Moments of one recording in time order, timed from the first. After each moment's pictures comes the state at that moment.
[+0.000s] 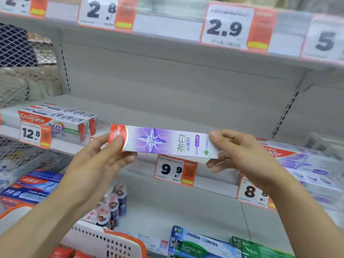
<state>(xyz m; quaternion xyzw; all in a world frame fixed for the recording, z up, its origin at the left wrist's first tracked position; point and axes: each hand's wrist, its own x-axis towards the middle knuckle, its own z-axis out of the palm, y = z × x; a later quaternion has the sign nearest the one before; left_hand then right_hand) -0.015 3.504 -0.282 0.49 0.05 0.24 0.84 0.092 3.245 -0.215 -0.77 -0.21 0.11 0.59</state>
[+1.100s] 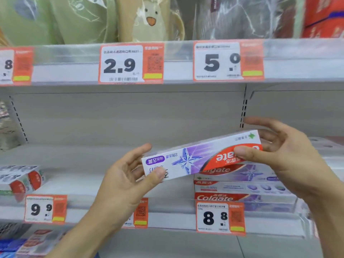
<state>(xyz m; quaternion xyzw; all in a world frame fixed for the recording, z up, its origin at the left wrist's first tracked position) 0.065 3.374 -0.238 0.68 -0.04 0.18 0.71 0.122 3.097 -0.183 -0.68 -0.19 -0.11 0.70</state>
